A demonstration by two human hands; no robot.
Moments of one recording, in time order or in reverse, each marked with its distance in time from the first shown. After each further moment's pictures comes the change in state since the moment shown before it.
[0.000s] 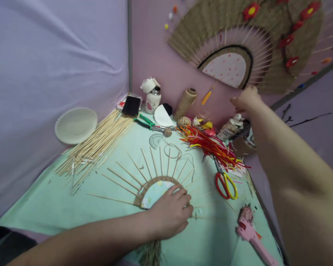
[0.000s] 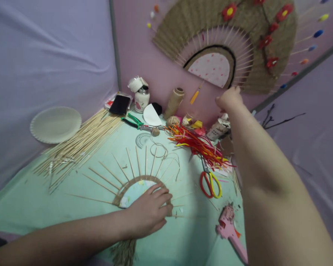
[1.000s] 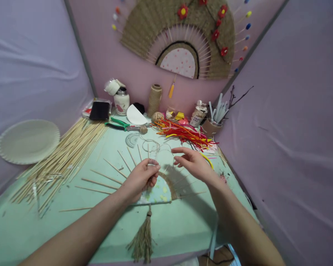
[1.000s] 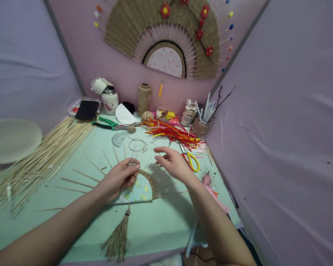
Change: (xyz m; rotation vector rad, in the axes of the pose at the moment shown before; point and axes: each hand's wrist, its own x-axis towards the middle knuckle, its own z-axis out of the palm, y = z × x) left_hand 0.023 -0.018 -0.043 -1.454 0.311 -0.808; right_hand -0.299 0.007 0.009 1.225 -0.588 -0.089
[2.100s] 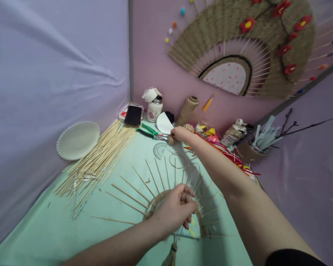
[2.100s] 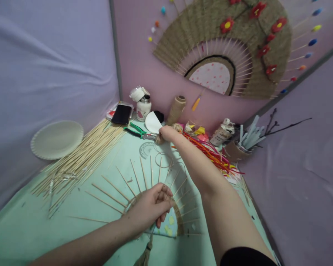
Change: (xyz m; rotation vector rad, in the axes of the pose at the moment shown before) left_hand -0.006 -0.004 0.001 0.007 -0.078 -0.057; right_hand 0.269 -0.018 0.077 -1.291 -0.342 -0.313
